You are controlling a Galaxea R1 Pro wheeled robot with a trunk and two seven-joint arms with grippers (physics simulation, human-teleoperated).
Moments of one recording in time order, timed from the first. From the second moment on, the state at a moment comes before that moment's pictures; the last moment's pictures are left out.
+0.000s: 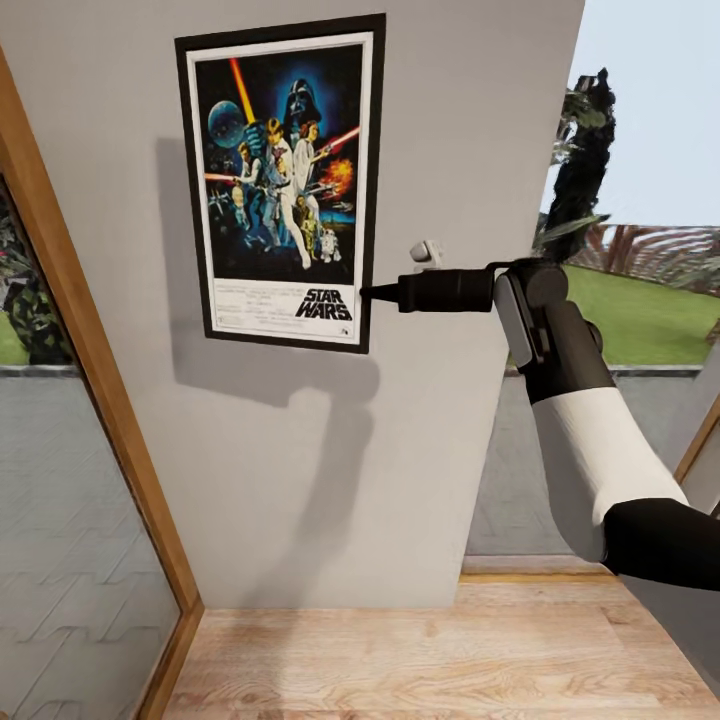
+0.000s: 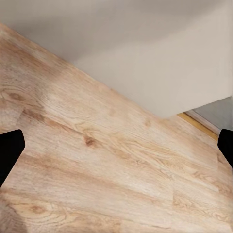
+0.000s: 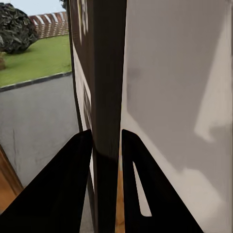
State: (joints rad) left arm -0.27 0.23 -0.46 -0.02 1.22 -0.30 -0.79; right arm -1.34 0.02 0.11 -1.06 -0.10 0.89 0.99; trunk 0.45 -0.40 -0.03
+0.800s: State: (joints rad) left arm -0.27 0.24 -0.46 -0.02 1.22 -0.30 -0.79; right arm -1.33 0.02 0.11 -1.04 -0.10 0.86 0.99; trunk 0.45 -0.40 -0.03
